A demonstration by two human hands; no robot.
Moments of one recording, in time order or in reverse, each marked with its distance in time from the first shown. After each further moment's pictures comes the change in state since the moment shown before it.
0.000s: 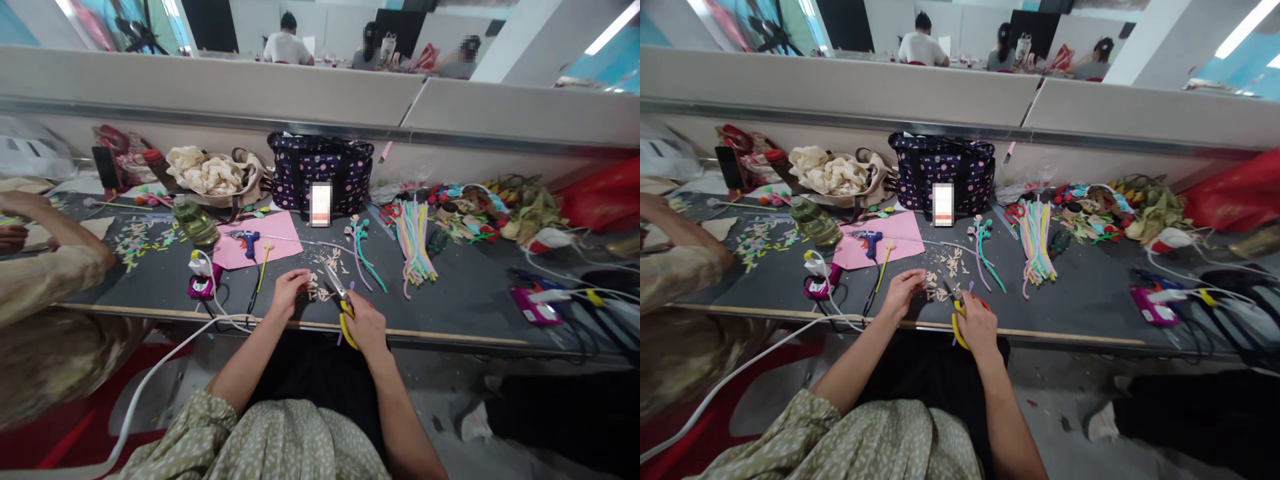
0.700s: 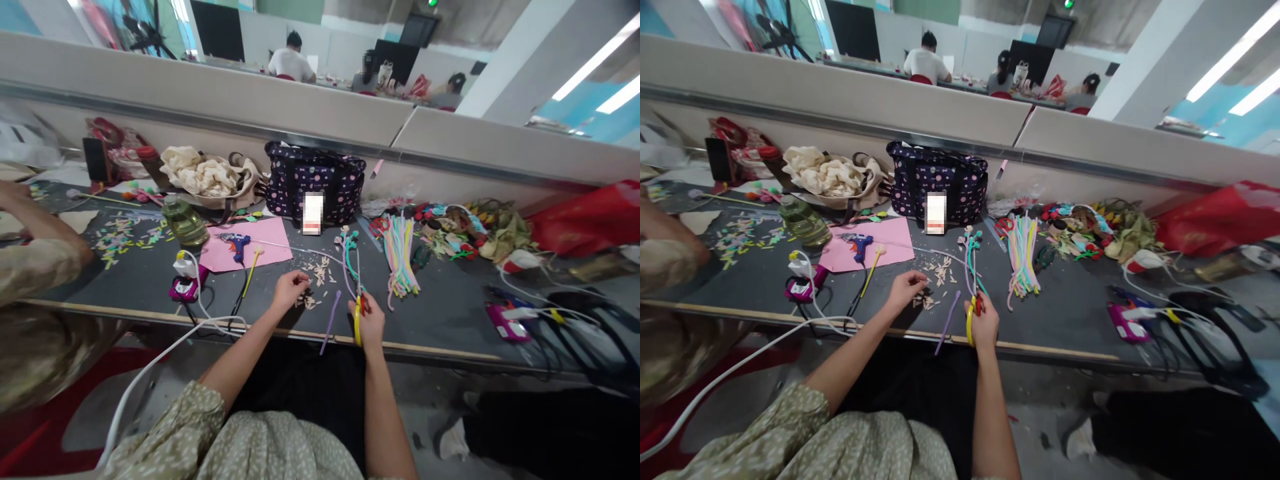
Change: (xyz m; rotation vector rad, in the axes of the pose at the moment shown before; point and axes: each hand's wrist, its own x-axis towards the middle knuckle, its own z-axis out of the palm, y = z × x) left_hand 0.034 -0.020 0.010 0.711 -0.045 0.364; right_hand 0.029 0.065 0.044 0.973 0.293 0.455
